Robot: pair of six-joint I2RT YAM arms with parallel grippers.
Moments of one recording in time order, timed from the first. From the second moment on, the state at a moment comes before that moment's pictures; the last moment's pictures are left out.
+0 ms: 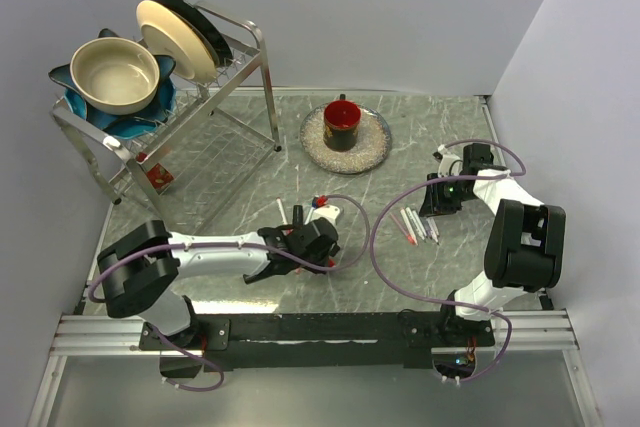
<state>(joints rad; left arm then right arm) -1.14 1.54 0.83 -0.19 -0.23 -0.64 -0.17 1.58 0.93 -0.61 -0.47 -0.21</state>
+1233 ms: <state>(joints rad) -1.04 1.63 0.98 -0.27 -0.41 -0.58 -0.17 1.54 0.93 -0.62 -0.52 -0.24</state>
